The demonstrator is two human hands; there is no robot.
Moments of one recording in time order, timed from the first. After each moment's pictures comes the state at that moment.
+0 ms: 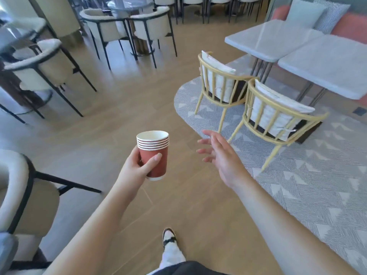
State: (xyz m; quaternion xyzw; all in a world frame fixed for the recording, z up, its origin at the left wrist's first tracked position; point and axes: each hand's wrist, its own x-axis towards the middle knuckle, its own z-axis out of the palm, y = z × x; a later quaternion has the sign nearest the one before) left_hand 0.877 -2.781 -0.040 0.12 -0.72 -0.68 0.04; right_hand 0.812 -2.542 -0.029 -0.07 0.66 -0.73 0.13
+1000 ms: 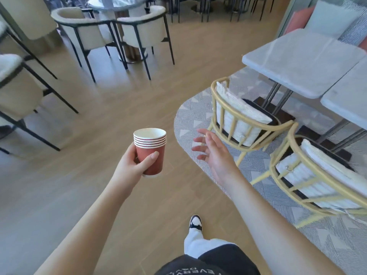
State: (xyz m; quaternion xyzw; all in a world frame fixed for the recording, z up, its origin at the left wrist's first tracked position) left_hand 0.326 -2.964 -0.061 0.11 -0.73 -0.67 0.01; right_hand 0.267 -2.727 -0.059 -0.03 0.66 -0.74 0.14
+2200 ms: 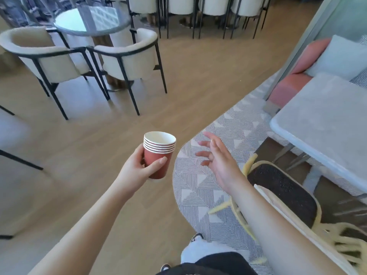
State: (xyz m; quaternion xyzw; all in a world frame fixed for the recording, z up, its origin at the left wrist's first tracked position) left_hand -0.321 -3.145 -0.054 0.05 -0.75 -0.65 -0.05; right_hand -0.354 -2.898 -0.049 -0.02 0.68 -0.72 0.12
